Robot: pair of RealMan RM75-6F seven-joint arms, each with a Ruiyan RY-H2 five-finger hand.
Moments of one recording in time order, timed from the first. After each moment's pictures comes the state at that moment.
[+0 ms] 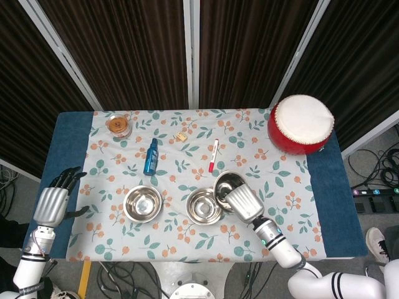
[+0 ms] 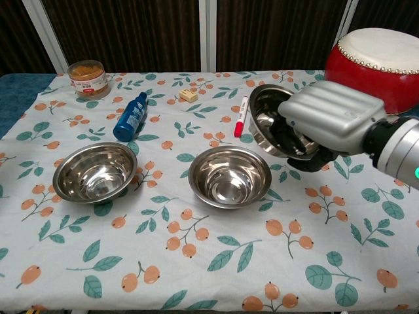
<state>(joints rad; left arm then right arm) -0.23 -1.38 -0.06 -1.39 1.49 1.41 -0.09 0.60 -1.58 0.11 -1.64 -1.34 1.02 -0.78</state>
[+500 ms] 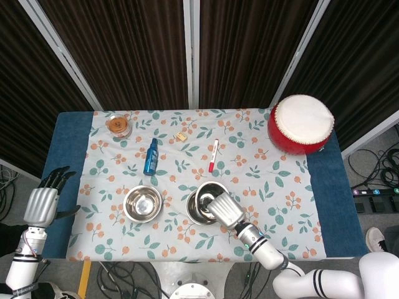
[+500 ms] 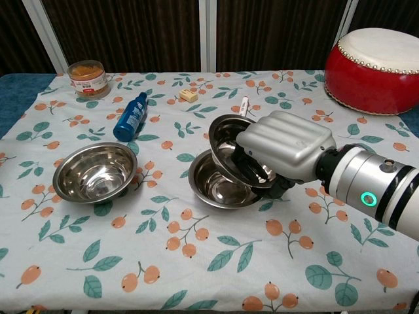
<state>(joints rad) -0.21 -1.37 -0.07 -1.35 1.47 1.42 -0.13 0.66 -1.69 0.09 -1.57 -1.32 0.97 -0.76</state>
